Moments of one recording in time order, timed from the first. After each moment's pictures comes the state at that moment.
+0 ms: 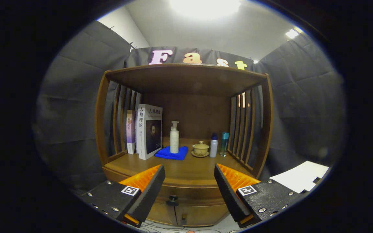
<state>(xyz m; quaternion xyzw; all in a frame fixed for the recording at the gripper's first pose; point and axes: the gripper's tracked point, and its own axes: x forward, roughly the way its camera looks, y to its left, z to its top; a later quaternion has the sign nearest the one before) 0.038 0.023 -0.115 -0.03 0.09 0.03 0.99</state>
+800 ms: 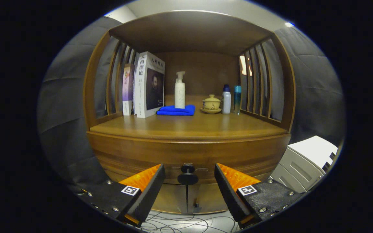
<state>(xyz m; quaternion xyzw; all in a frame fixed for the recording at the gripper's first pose) 0.049 0.046 -0.283 -0.04 0.20 0.01 0.98</state>
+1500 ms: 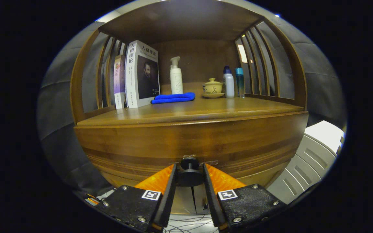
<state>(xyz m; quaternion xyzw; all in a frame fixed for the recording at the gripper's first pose) 0.069 0.047 -0.330 0.00 0.22 0.01 0.98</state>
